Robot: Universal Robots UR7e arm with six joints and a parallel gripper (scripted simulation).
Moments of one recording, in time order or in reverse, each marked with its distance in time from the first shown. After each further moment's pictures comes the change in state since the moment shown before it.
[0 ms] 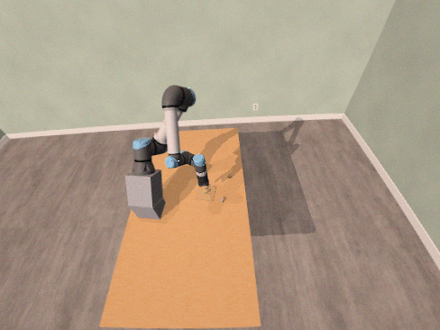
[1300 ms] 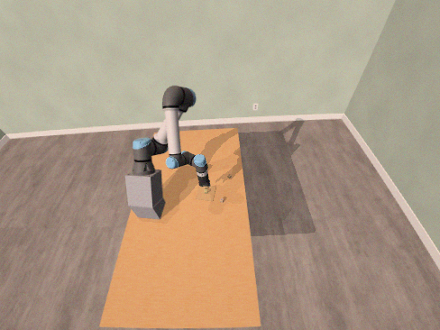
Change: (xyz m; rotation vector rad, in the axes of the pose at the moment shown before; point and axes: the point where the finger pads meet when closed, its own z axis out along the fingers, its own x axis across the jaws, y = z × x) arm 0.008 0.003 0.000 0.000 -0.001 0.112
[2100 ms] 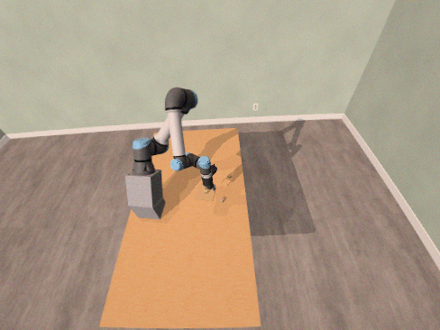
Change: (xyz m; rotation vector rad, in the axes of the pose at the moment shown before) arm 0.044 0.016 0.002 0.000 0.000 0.590
